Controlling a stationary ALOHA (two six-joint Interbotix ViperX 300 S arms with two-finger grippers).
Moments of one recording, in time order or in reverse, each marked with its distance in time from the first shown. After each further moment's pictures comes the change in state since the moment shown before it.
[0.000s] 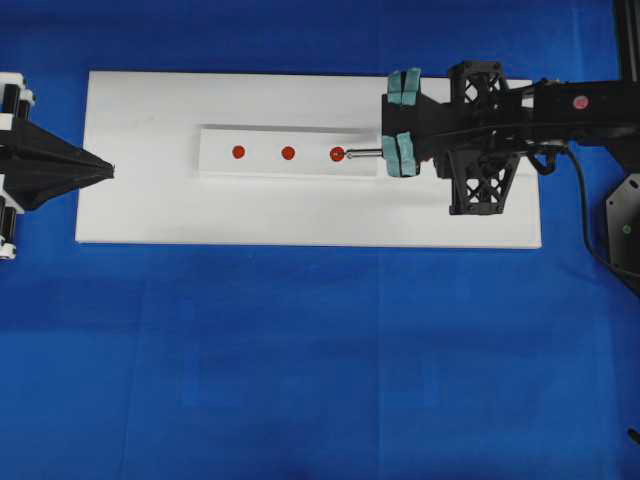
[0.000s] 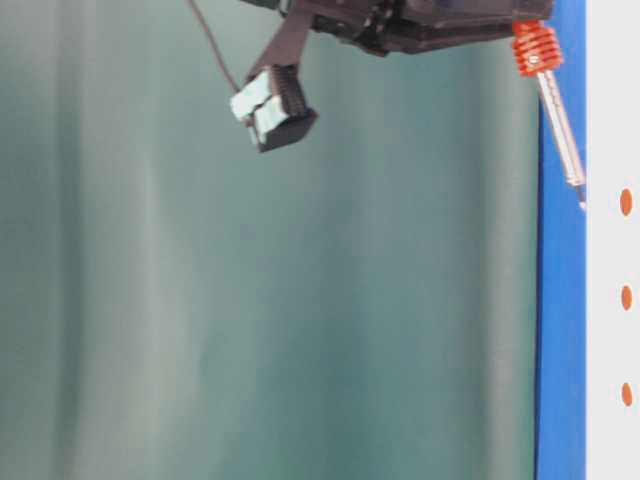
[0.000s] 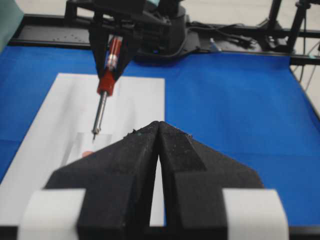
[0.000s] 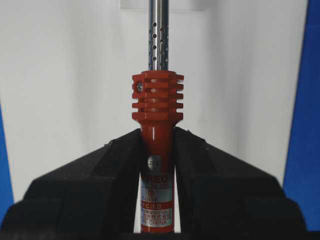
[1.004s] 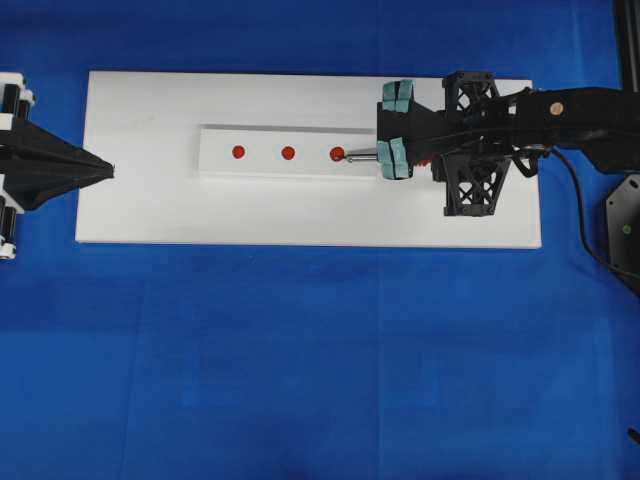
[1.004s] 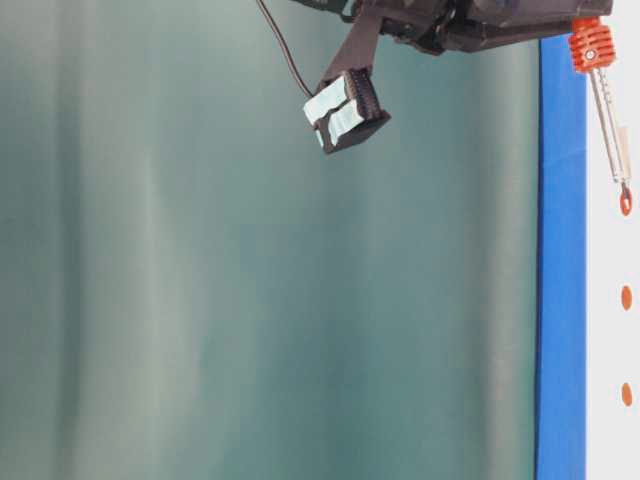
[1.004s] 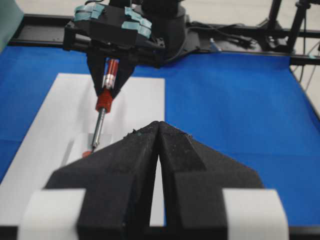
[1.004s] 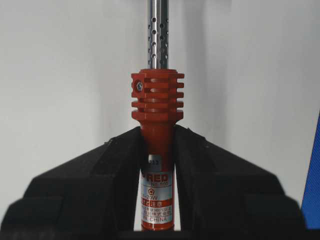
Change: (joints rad) left arm 0.000 0.000 0.000 0.000 0.002 0.000; right arm -0.025 0.066 0.043 0.002 -0.084 0.002
